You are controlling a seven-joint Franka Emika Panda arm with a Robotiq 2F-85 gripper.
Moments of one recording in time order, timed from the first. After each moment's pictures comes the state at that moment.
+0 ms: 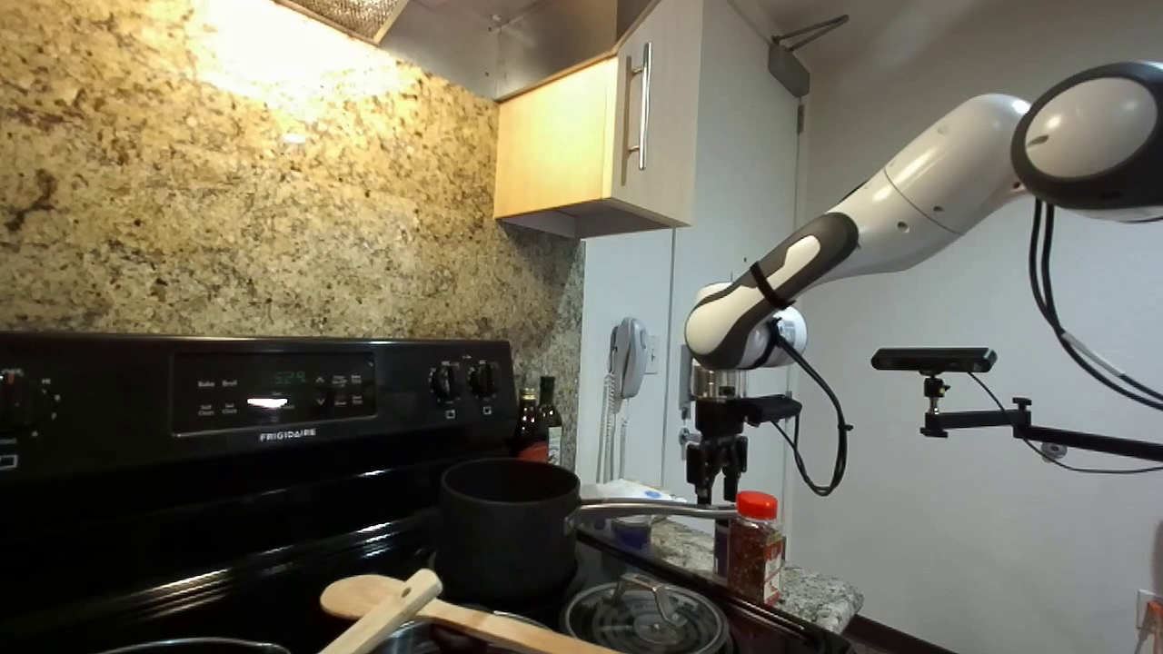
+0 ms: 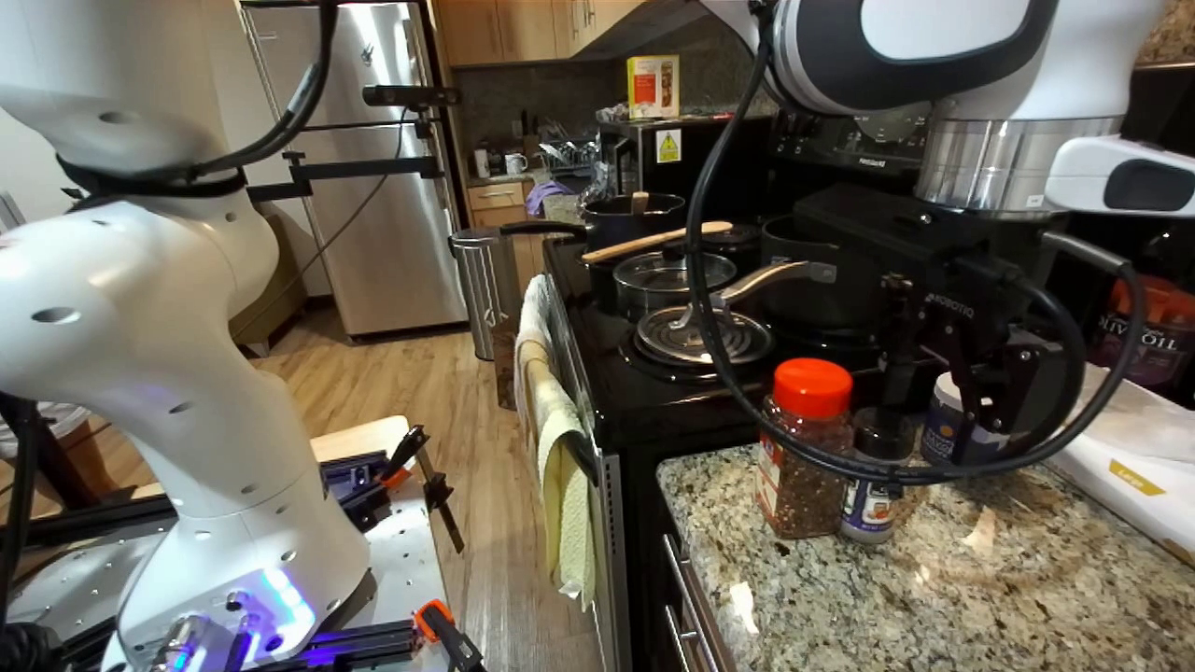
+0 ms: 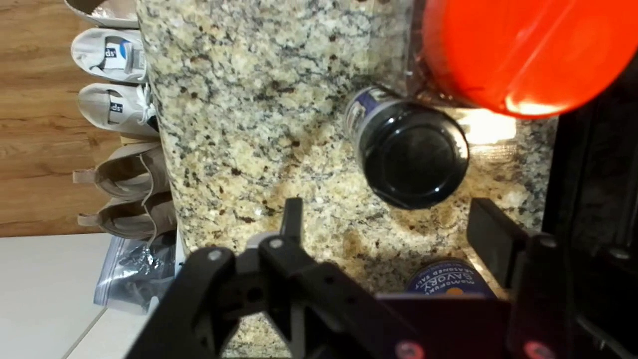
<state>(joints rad) -0.28 0.22 -0.28 -2.00 0.06 2.18 -0.25</state>
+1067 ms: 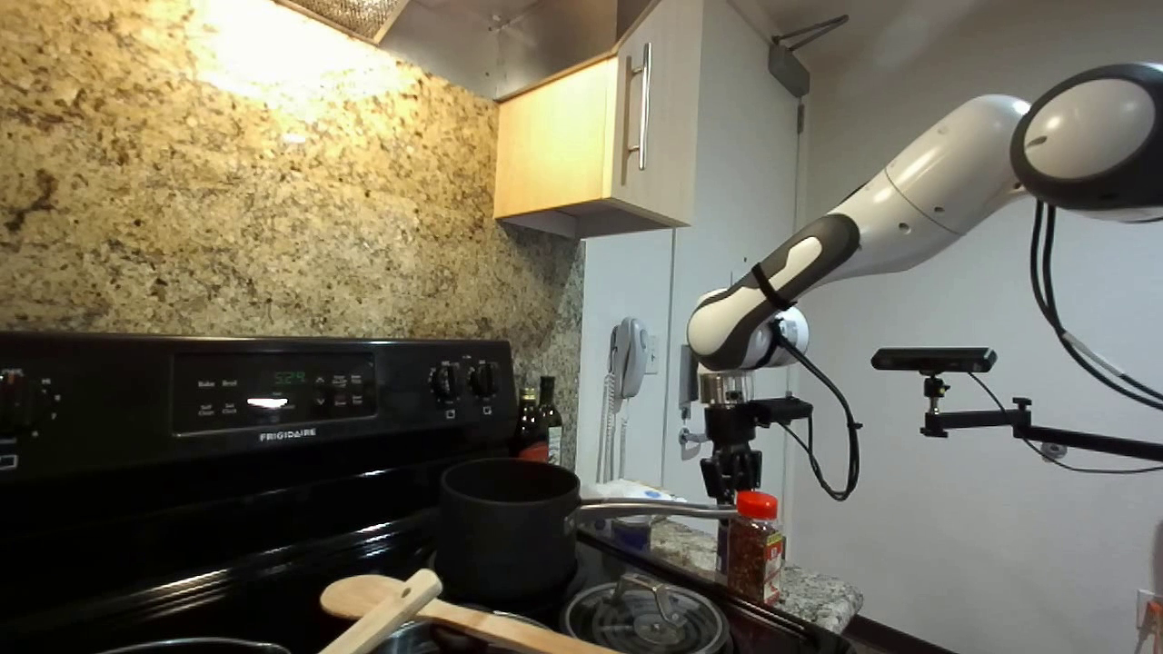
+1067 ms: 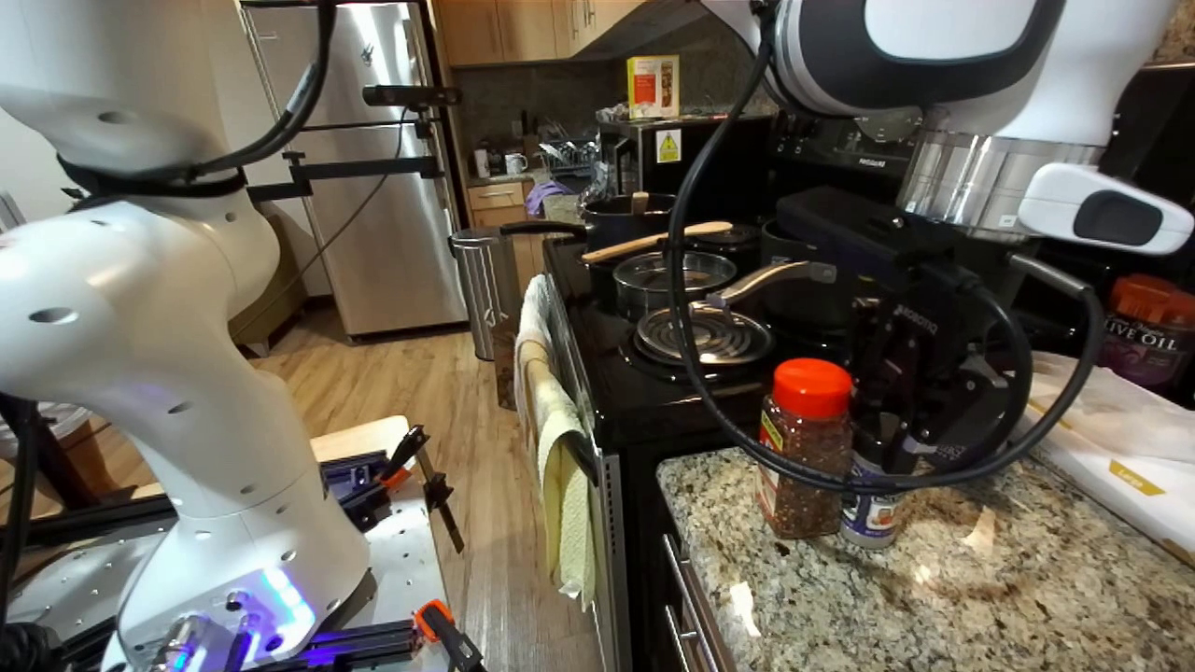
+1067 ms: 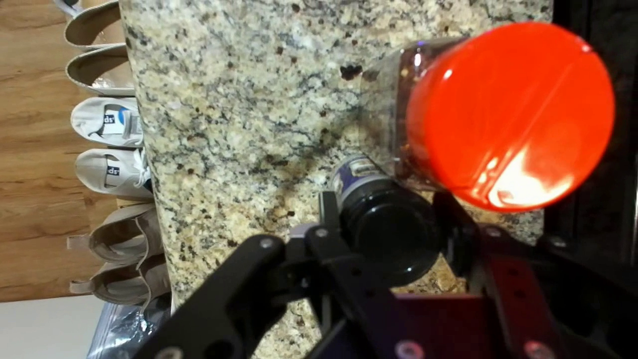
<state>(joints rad) -0.28 0.22 -0.28 -2.00 0.05 2.06 -0.22</state>
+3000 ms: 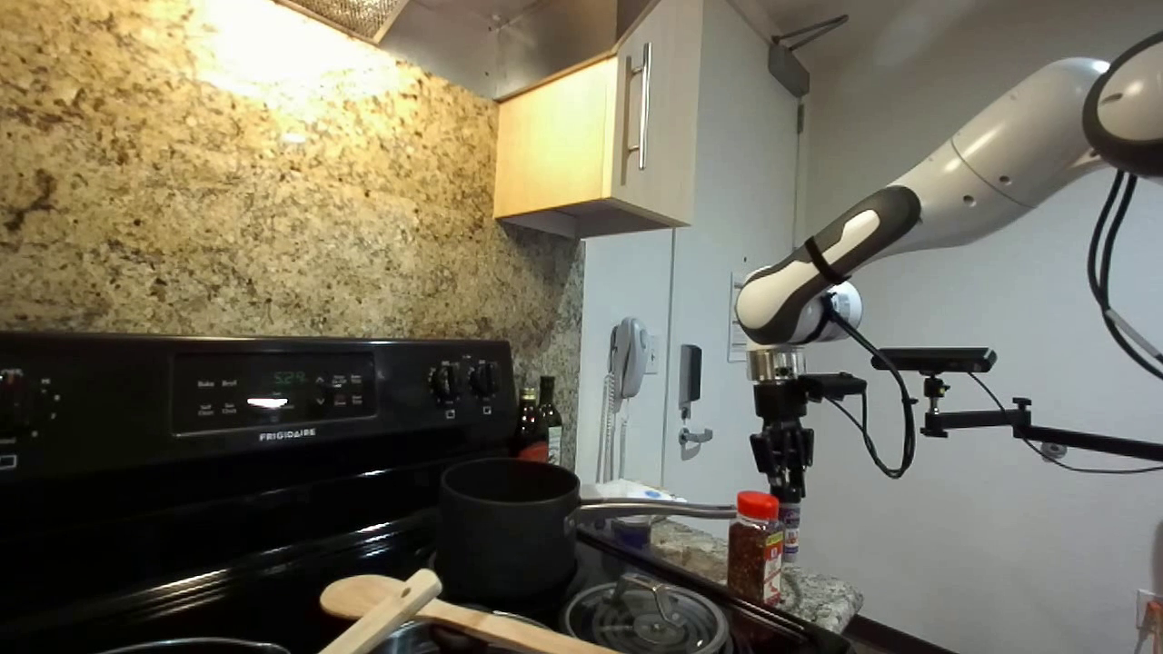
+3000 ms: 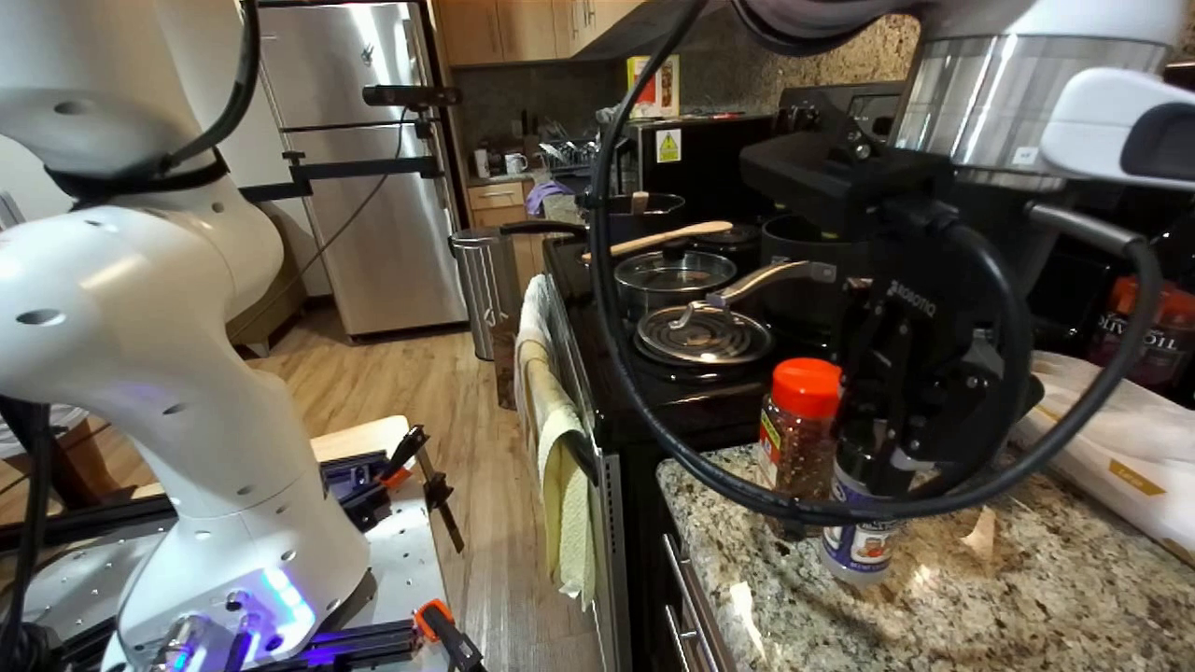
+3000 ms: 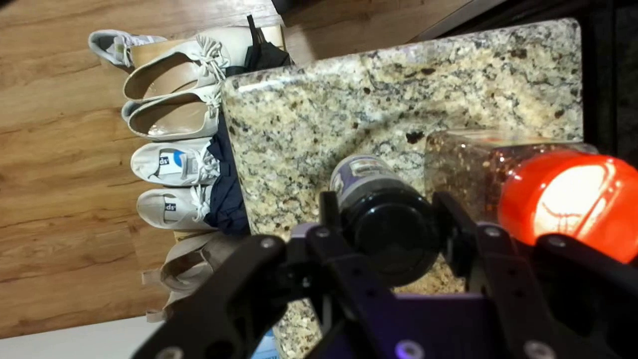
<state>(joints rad) -0.32 0.06 -0.35 -2.09 -0.01 2.01 -0.21</state>
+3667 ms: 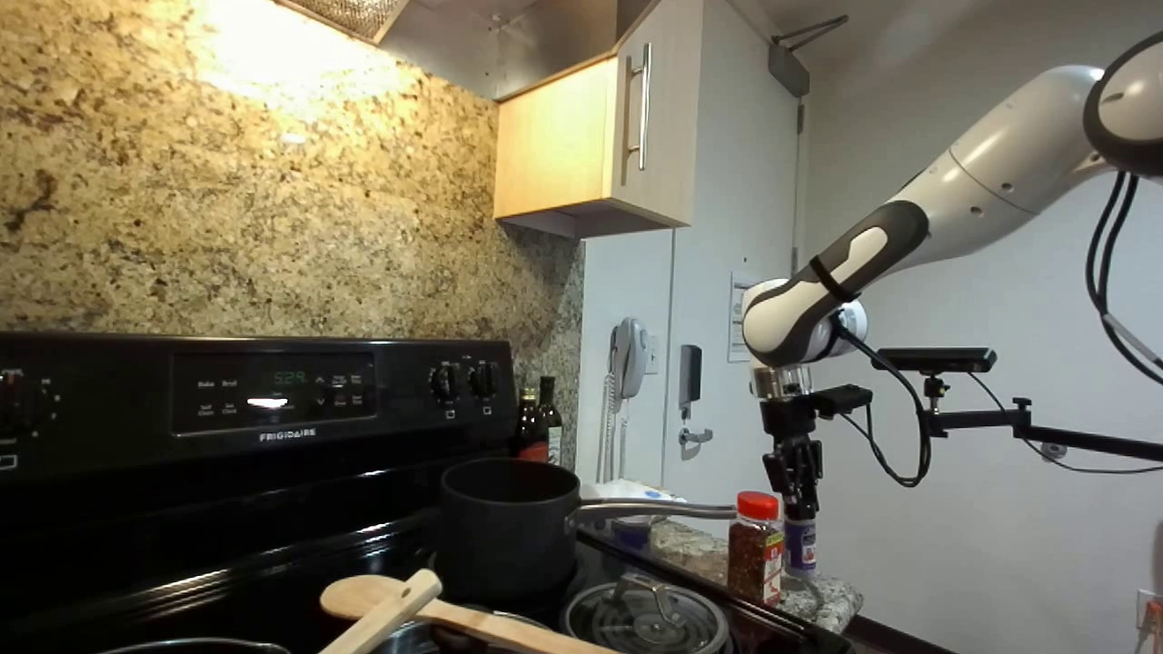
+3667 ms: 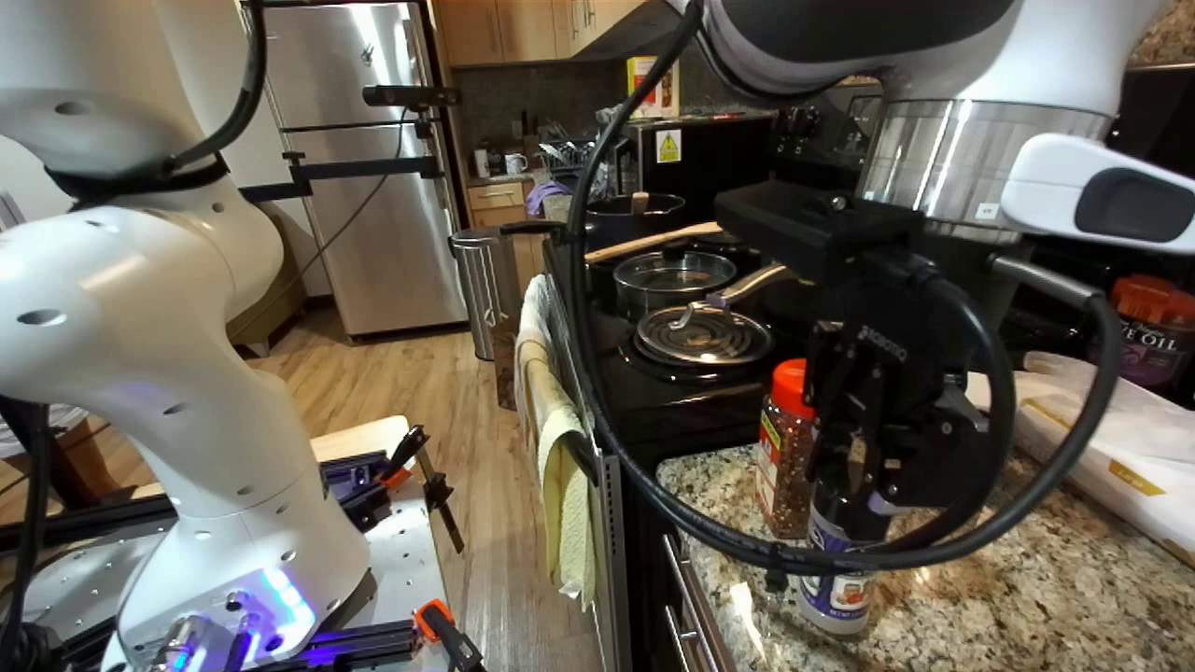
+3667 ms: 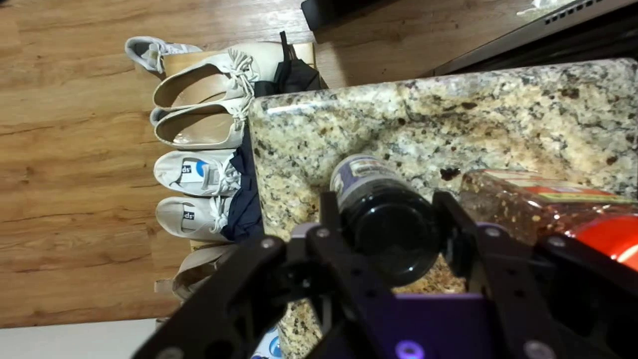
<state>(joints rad) -0.32 0.06 -0.35 -2.15 -0.11 2.05 -0.21</state>
